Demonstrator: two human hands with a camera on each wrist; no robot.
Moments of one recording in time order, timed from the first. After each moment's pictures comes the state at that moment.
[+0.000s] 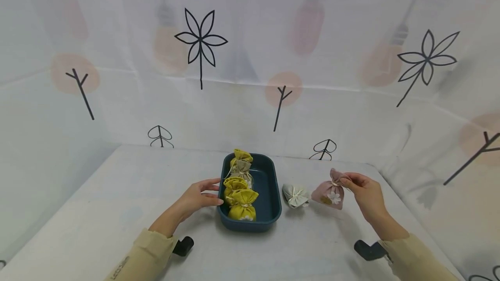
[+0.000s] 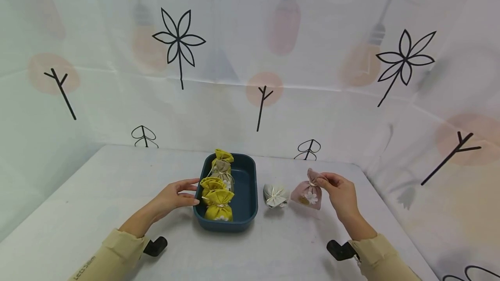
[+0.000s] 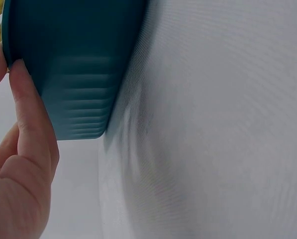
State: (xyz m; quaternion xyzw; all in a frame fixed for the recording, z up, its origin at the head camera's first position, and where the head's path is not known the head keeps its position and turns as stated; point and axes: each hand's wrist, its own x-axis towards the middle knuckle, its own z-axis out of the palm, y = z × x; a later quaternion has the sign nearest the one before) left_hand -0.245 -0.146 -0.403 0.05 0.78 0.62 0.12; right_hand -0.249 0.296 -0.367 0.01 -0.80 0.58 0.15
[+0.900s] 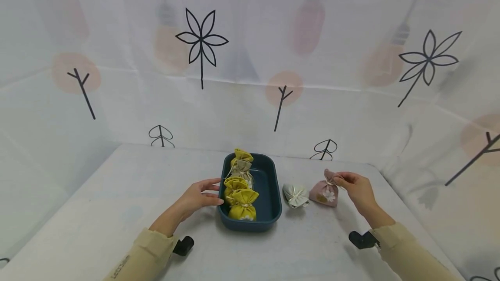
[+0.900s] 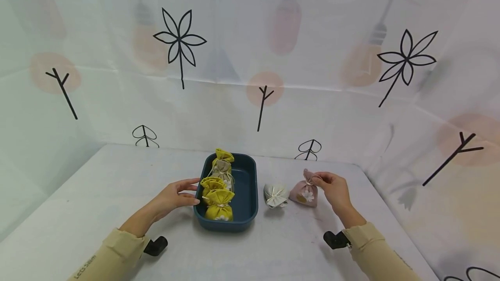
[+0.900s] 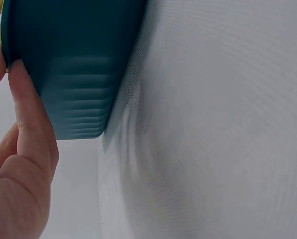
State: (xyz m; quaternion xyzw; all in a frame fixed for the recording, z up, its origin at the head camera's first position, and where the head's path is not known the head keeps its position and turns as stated) left_hand -0.245 -0.147 -0.405 0.05 0.78 0.62 0.12; right_hand -0.277 0.299 -0.380 0.00 -0.88 0.47 0.09
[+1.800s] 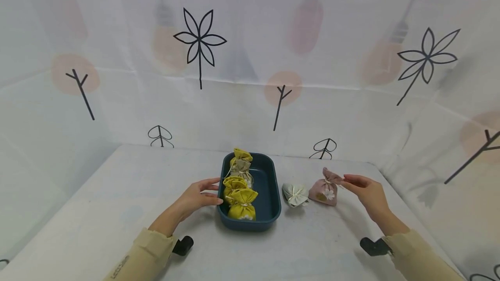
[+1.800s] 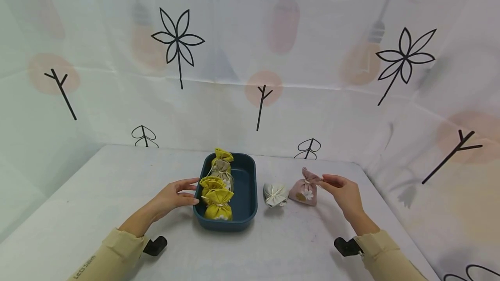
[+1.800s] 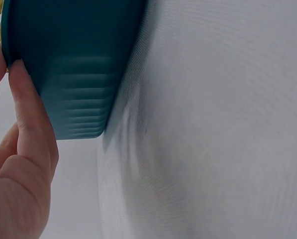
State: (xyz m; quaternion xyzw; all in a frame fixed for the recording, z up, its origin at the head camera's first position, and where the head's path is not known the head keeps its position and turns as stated) left_hand -0.247 -0.146 -0.405 0.05 0.78 0.61 0.12; right_hand -0.262 0.322 -0.380 -0.02 -0.89 0.45 0.09
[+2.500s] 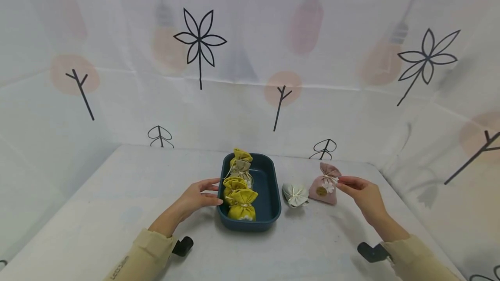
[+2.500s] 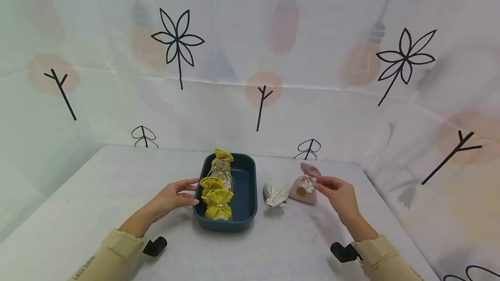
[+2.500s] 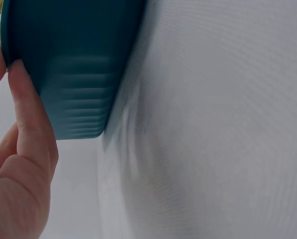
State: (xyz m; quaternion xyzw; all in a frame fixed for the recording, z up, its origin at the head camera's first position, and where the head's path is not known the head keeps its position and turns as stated) left_hand -0.247 -0.146 -0.406 0.05 0.78 0.61 0.11; right_hand -0.251 0.304 -0.376 -0.01 -0.87 0.49 0.09
